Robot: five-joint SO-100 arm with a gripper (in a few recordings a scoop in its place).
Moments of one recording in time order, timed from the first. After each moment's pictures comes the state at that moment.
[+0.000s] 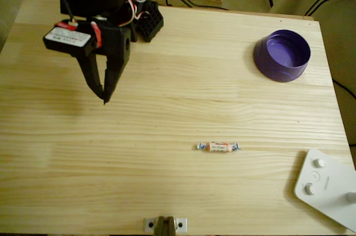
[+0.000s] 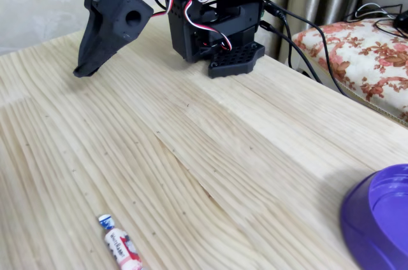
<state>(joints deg) 1.4 192.8 182.4 56.3 1.7</state>
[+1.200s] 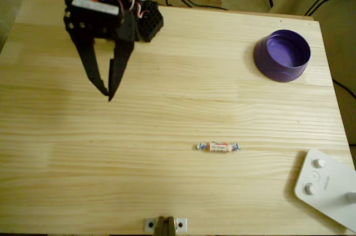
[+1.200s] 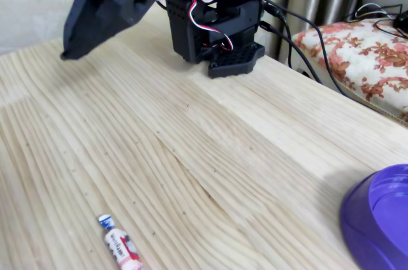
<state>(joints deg) -5.5 192.7 174.0 53.7 -15.7</state>
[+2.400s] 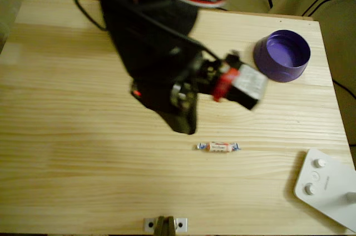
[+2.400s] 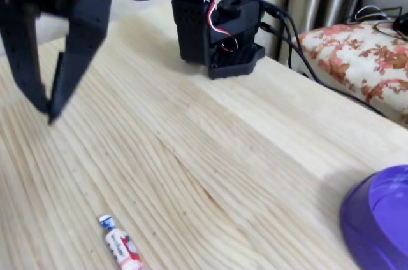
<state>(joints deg) -29.2 103.5 113.3 54.8 -39.2</state>
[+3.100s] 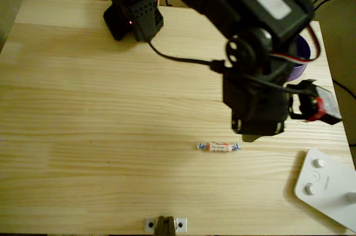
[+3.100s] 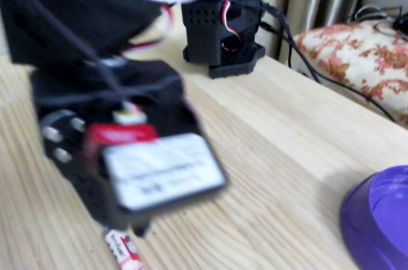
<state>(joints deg) -45.4 70.1 82.5 63.7 -39.1</state>
